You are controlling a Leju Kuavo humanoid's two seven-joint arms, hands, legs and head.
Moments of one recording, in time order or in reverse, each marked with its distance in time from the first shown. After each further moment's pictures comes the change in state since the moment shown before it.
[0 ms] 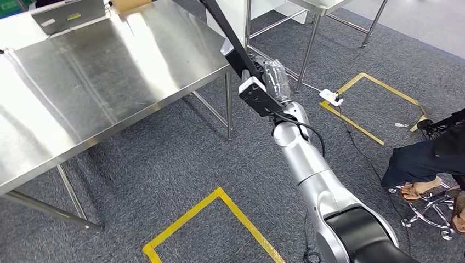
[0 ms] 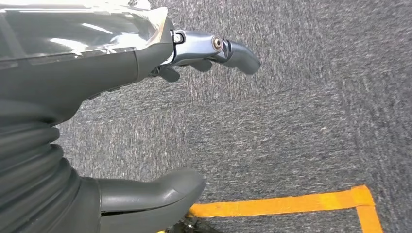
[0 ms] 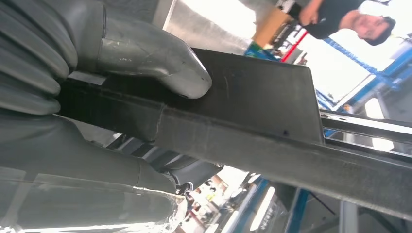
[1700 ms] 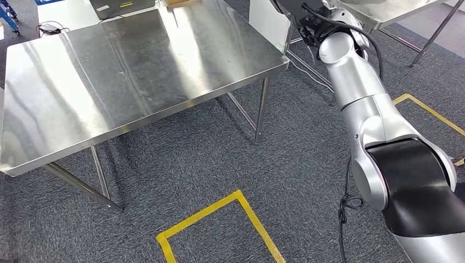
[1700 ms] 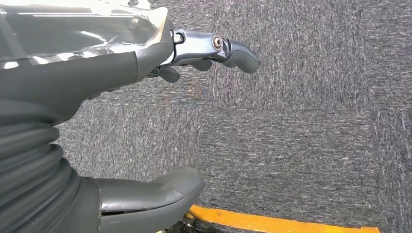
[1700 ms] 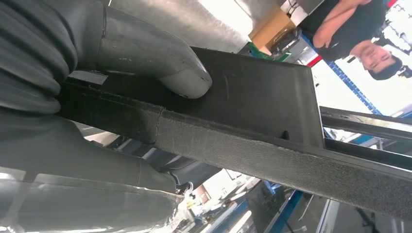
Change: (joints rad) left arm 0.007 0.001 0.042 0.000 0.001 -0.018 -0.007; right arm -0.481 -0.189 0.068 0.195 0.006 0.294 0.230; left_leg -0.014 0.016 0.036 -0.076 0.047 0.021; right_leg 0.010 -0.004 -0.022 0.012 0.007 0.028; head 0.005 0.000
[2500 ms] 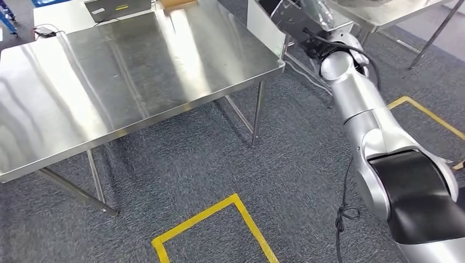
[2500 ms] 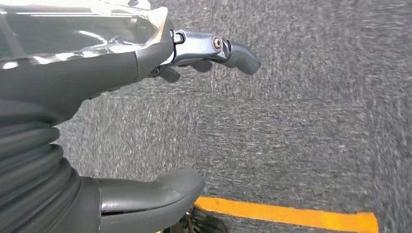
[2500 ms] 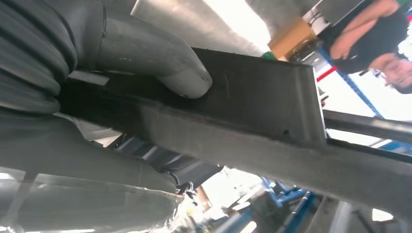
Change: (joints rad) left arm -0.005 0.003 0.000 -0.001 -0.014 -0.003 0.019; right arm 0.082 -0.044 0.031 -0.017 -0.017 0.002 -0.015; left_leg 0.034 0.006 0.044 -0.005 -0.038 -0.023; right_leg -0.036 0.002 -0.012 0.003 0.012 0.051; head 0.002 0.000
